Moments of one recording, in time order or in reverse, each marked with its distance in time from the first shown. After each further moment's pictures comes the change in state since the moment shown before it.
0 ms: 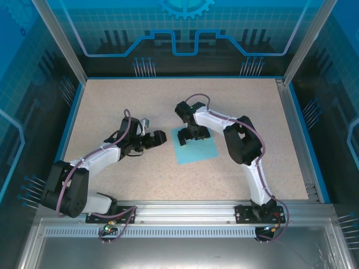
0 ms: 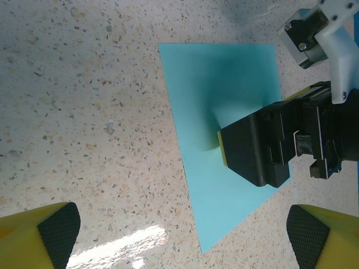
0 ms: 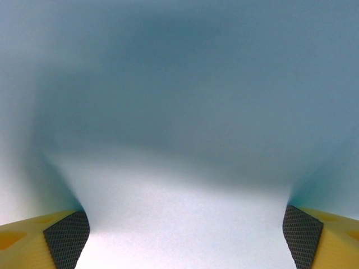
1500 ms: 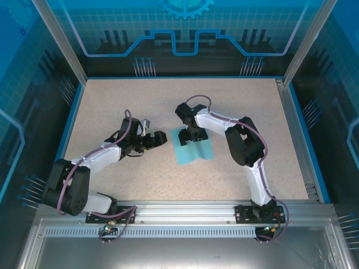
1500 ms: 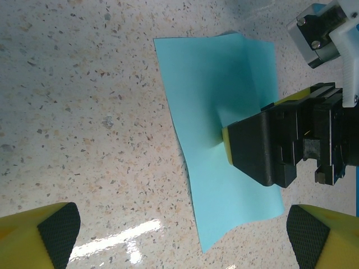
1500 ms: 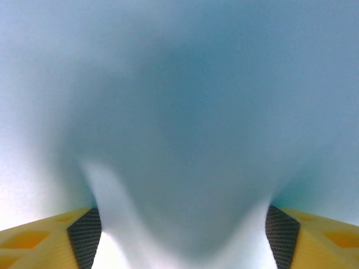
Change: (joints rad) left arm 0.000 0.017 0.000 -0.001 0.018 -0.004; right arm 0.006 -0.048 -0.074 0.076 -0.016 0.016
